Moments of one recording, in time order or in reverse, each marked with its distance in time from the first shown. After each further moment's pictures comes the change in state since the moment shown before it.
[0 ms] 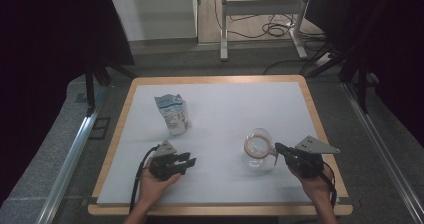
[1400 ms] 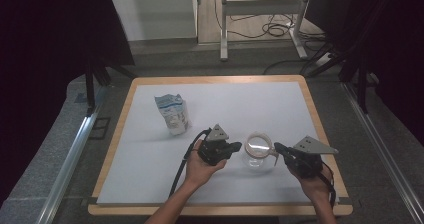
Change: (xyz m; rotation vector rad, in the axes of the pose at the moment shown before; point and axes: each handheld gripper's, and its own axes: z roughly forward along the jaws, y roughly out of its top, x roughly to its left) left arm -0.062 0.077 0.069 -0.032 -0.107 0.109; right arm 0.004 0.002 0.000 0.004 -0.015 -0.022
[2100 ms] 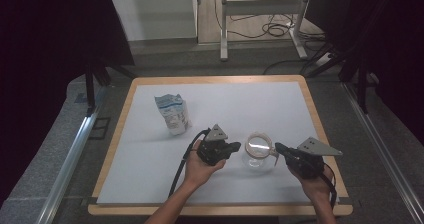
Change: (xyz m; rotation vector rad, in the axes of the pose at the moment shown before) left arm 0.001 -0.001 -0.001 0.001 0.000 -0.004; right arm -0.005 -0.007 -0.001 -0.047 0.028 0.046
